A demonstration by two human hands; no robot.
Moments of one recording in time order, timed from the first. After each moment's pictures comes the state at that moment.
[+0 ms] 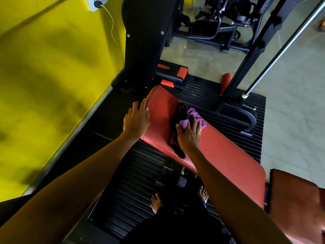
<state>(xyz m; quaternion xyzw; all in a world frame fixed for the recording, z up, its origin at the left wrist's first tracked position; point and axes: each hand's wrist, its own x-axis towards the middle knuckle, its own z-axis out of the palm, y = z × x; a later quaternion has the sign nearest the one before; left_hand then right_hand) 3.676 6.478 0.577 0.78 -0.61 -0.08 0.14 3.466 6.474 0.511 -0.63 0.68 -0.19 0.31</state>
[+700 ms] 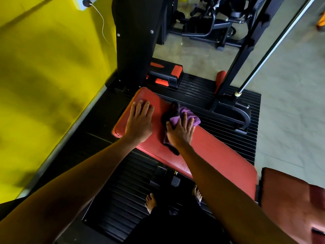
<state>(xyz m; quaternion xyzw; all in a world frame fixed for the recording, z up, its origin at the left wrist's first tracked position) 3.625 6.461 0.565 0.66 -0.75 0.05 -0.01 3.449 6.443 0.511 -0.65 0.70 -0.10 0.29</state>
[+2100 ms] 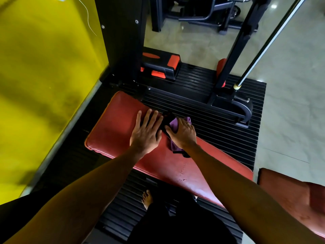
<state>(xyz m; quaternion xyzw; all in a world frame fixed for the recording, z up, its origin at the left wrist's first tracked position) 3.535 6.429 0.505 0.63 -0.77 0.08 -0.04 3.355 6.378 0.459 -0.73 0.62 -0.16 0.24</state>
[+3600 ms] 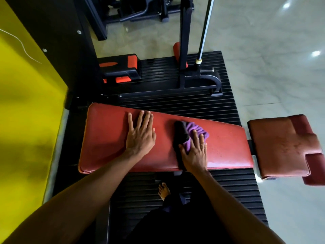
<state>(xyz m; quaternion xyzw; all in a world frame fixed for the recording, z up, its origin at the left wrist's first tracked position) 3.542 6.432 0.502 0.51 -0.86 0.07 -0.04 3.341 6.548 0.415 -0.53 0.79 -0.15 0.26</state>
